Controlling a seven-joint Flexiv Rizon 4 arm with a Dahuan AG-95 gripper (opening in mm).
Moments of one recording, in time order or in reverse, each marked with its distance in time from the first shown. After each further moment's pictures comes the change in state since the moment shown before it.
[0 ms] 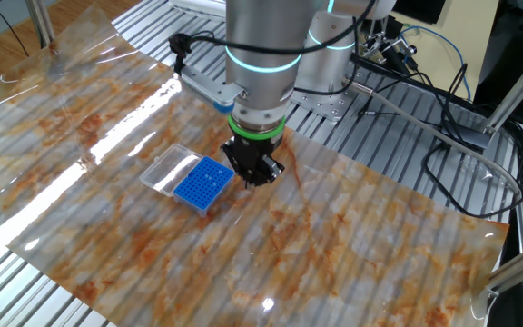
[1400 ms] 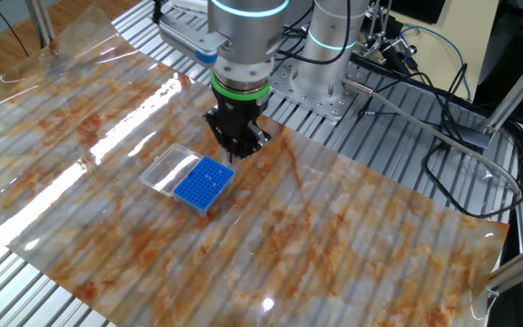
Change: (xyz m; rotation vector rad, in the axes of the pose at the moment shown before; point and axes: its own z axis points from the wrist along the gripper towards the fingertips) arm 0.004 -0.032 -0.052 0.011 -0.031 -0.034
